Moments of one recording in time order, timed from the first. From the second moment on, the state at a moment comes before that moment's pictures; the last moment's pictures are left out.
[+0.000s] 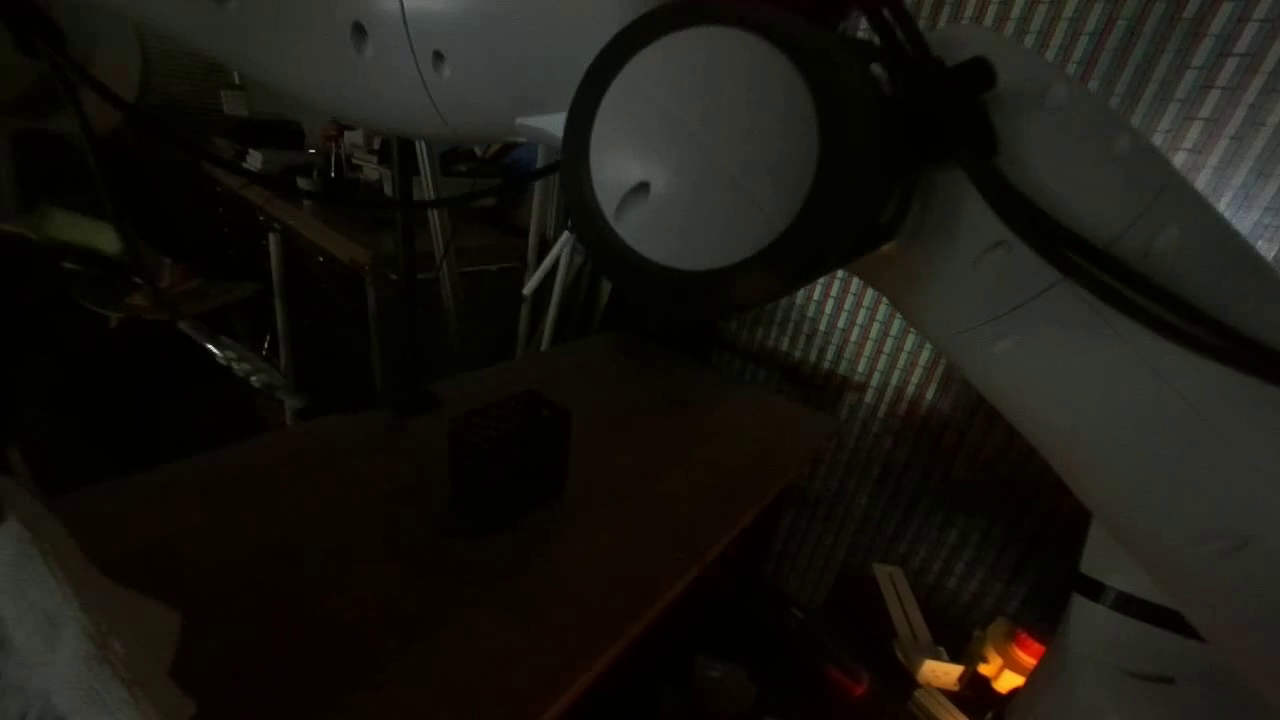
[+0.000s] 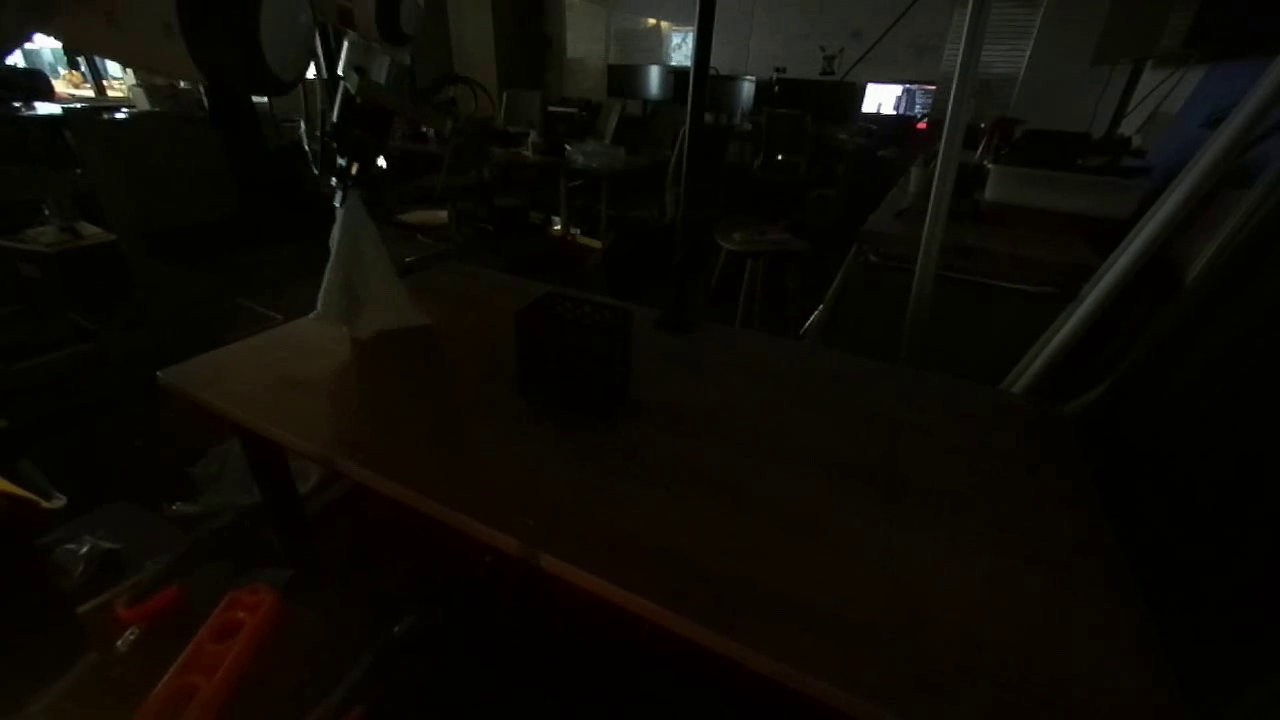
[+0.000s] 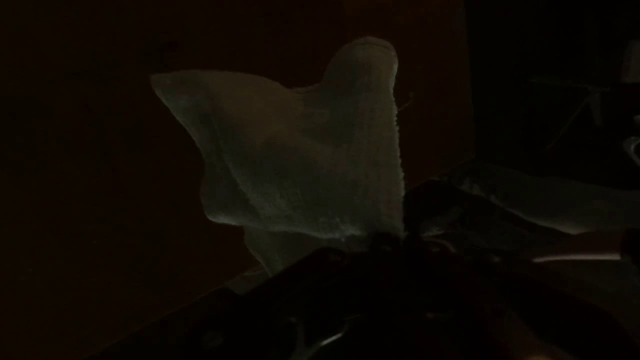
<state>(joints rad) 0.35 1.00 0.33 -0.72 0.05 1.46 -0.73</state>
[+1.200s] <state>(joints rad) 0.02 0.99 0.37 -1.23 0.24 1.87 -1.01</state>
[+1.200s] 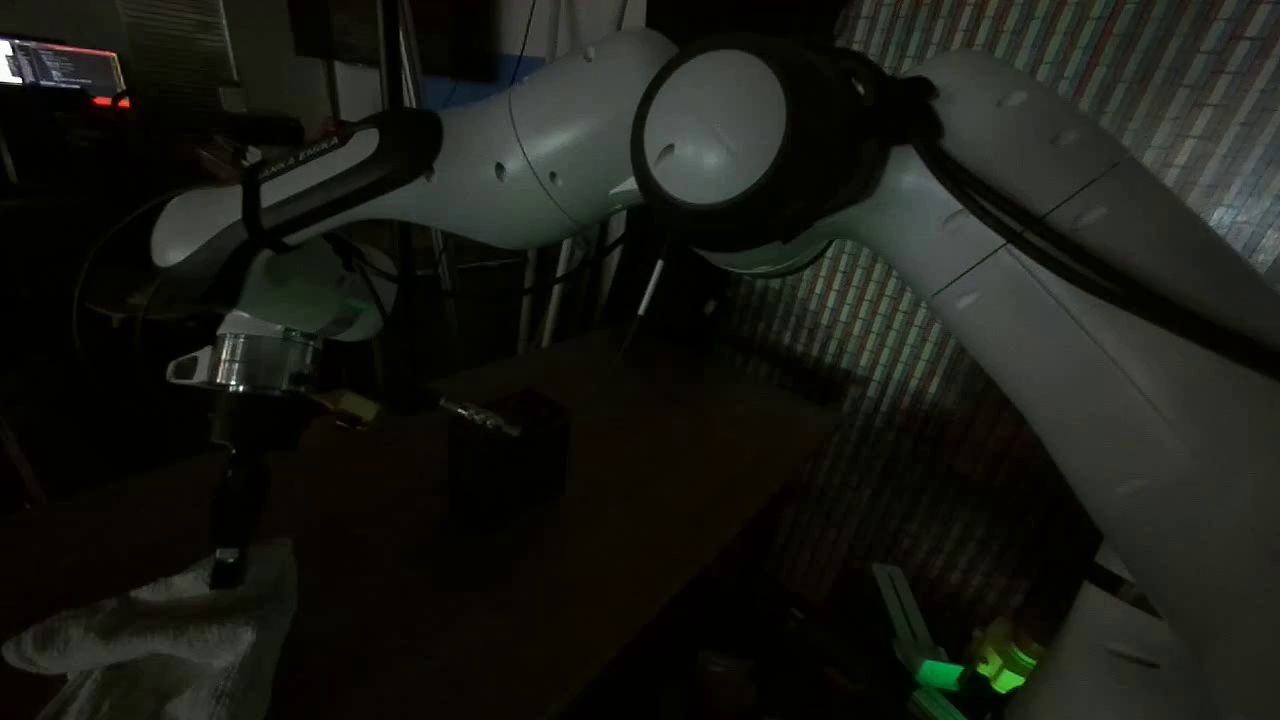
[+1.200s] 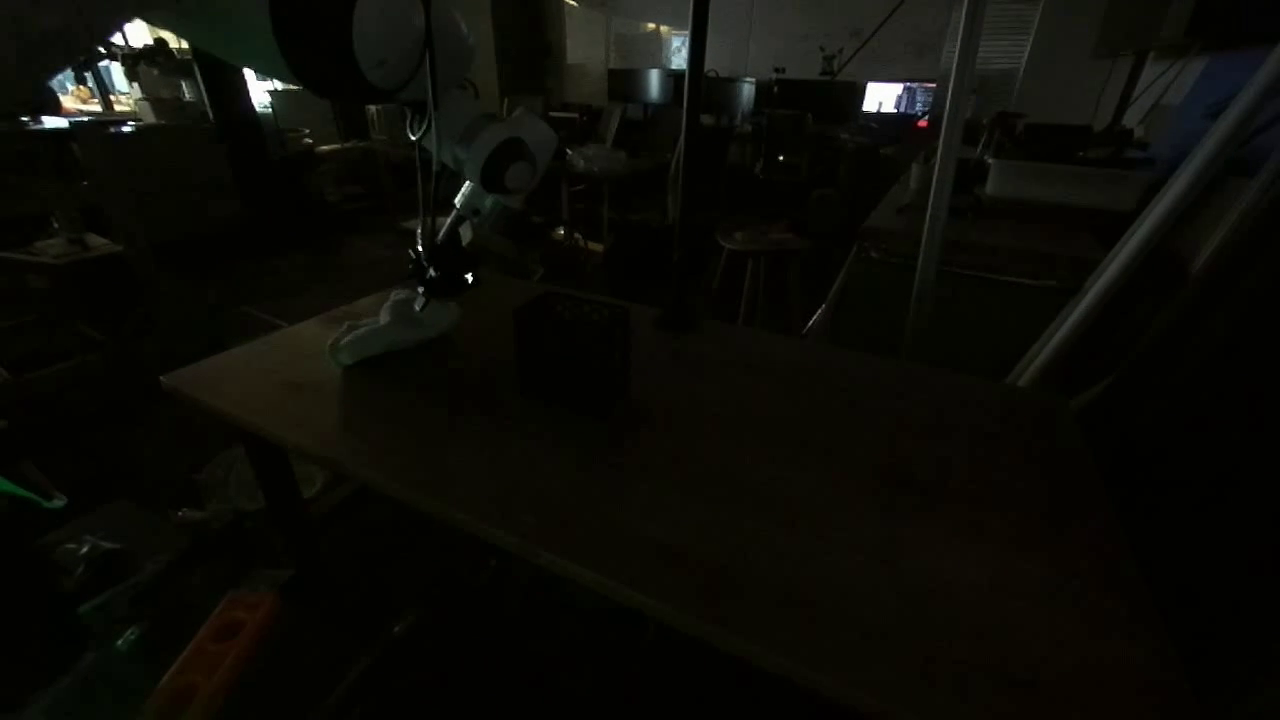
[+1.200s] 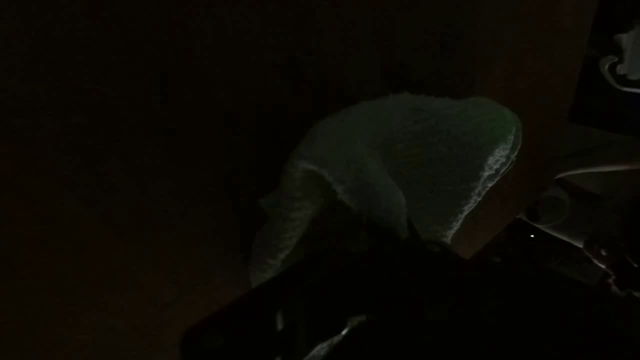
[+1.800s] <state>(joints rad) -0.10 0.83 0.32 -1.42 0.27 1.88 -1.01</state>
